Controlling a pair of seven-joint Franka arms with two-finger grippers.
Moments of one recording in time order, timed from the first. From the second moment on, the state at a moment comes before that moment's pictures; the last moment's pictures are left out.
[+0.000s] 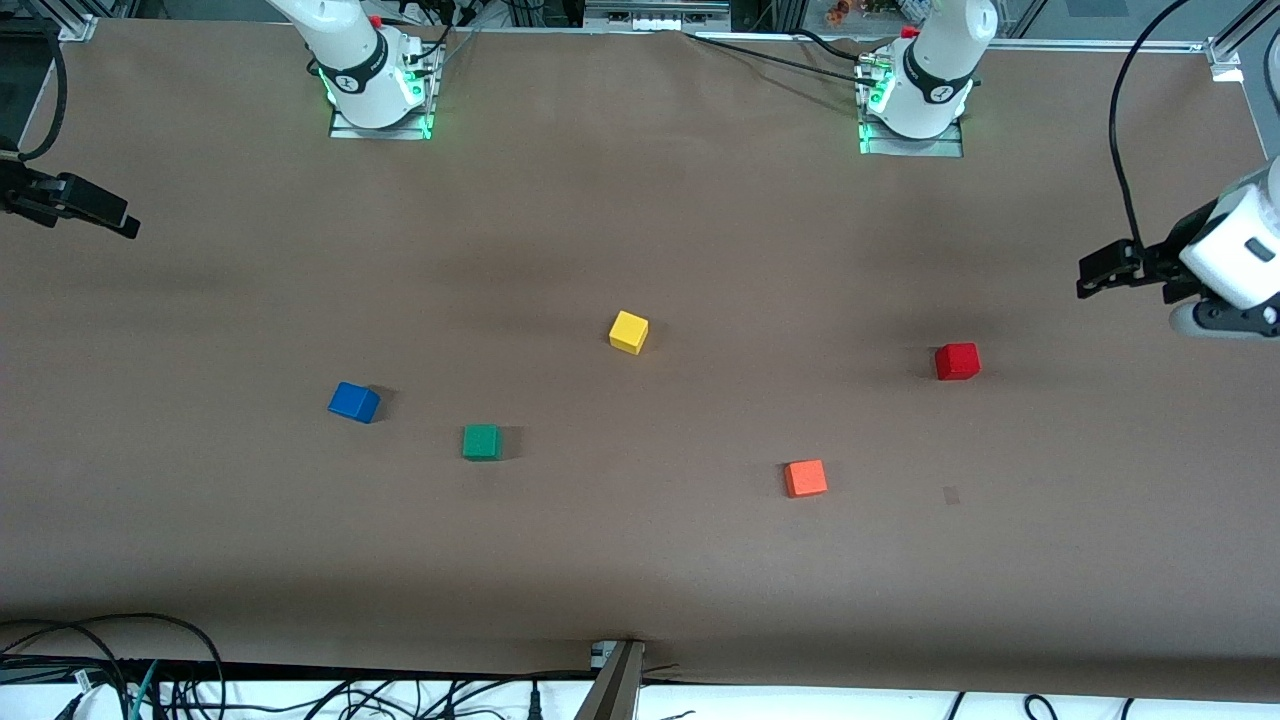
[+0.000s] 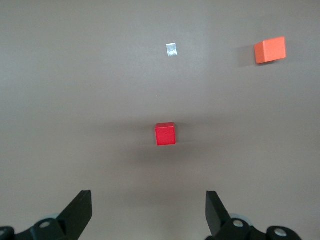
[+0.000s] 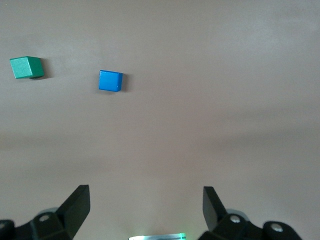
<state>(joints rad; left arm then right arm) 0.10 0.14 -0.09 -1.57 0.03 1.59 0.05 -0.01 -0.03 -0.11 -1.68 0.01 1.56 0.02</state>
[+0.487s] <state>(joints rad) 0.10 0.24 -0.10 -1.57 0.08 1.62 0.05 -0.01 -0.03 -0.11 -1.68 0.01 1.56 0.02</state>
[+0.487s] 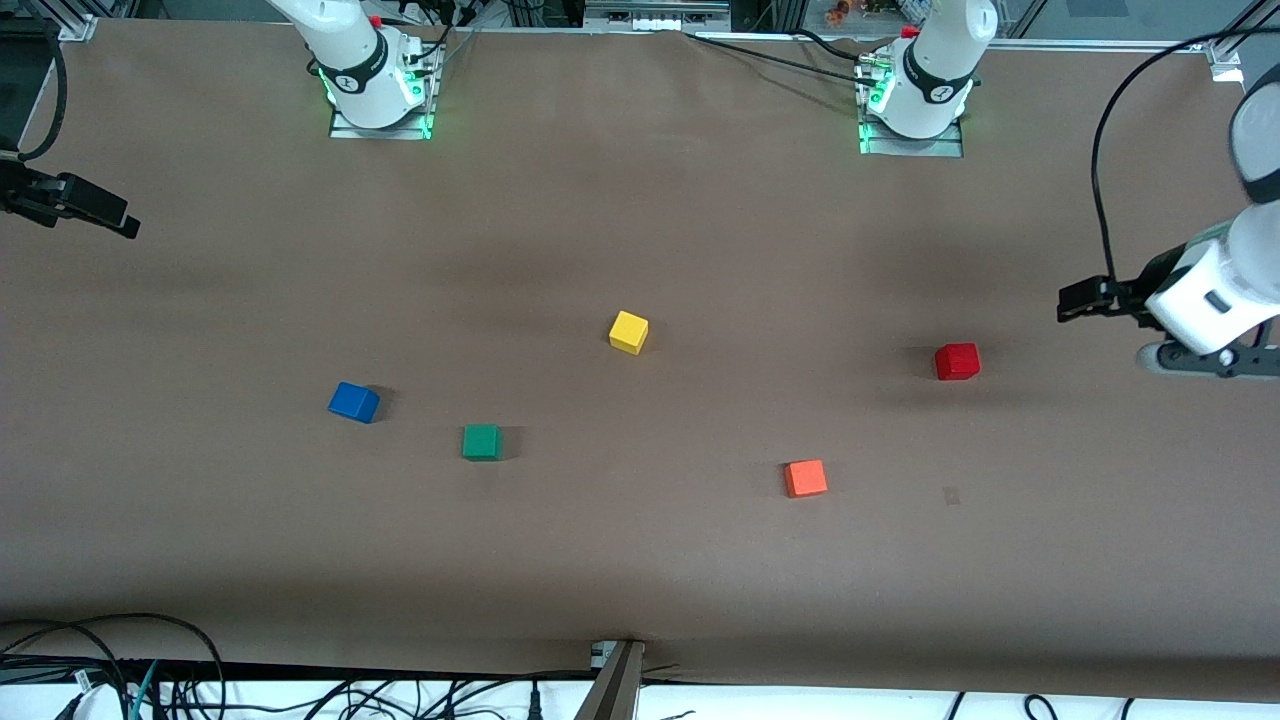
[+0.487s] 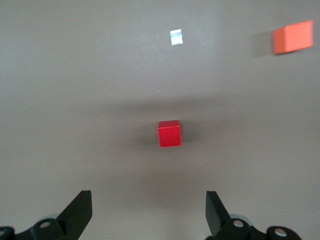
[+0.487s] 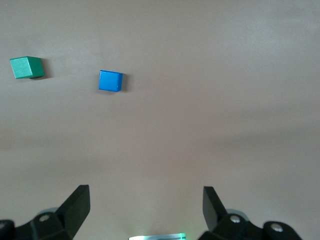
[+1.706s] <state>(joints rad) 0.12 0.43 -0.09 -1.98 0.10 2.24 0.02 -0.01 -0.03 -0.11 -1.68 0.01 1.56 0.02</state>
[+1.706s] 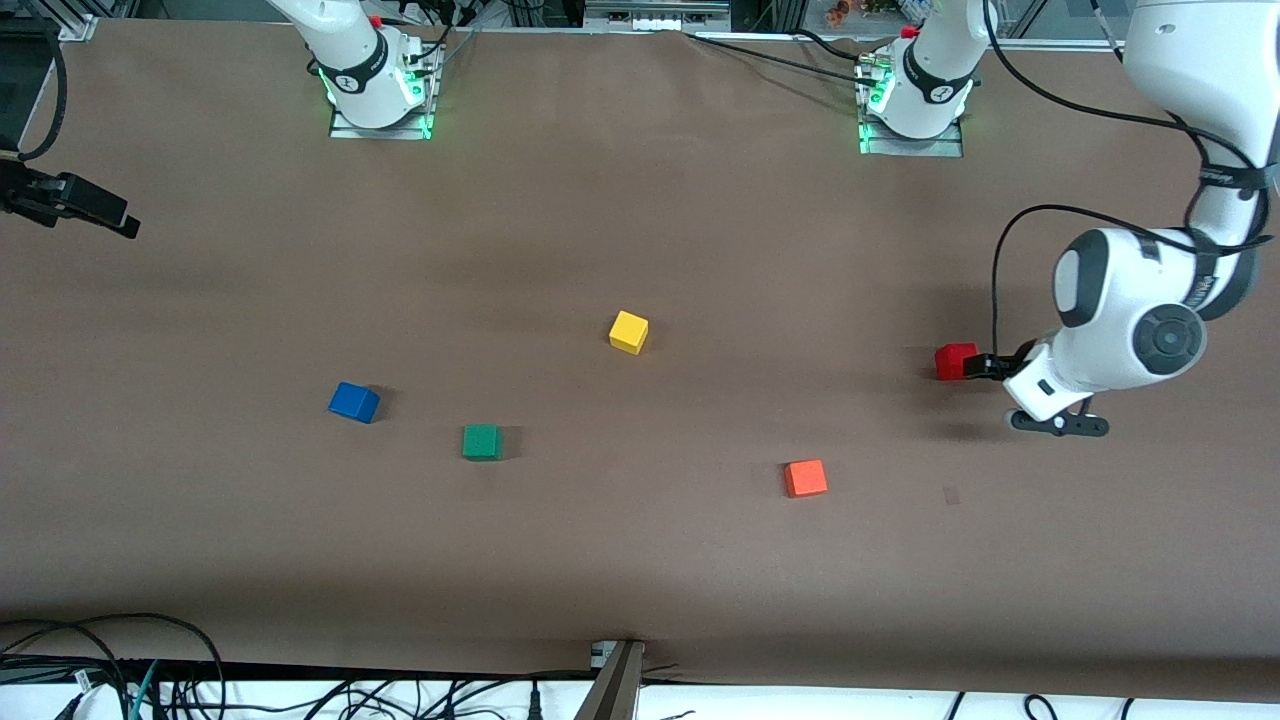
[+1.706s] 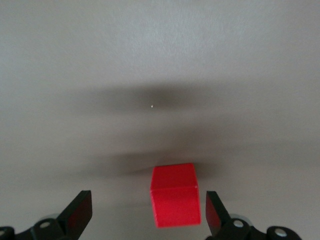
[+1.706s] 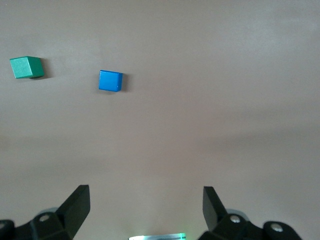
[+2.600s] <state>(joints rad) 0.11 0.42 -0.11 -2.09 0.10 2.29 -0.02 -0.01 -0.03 -0.11 -1.68 0.01 1.56 0.02</state>
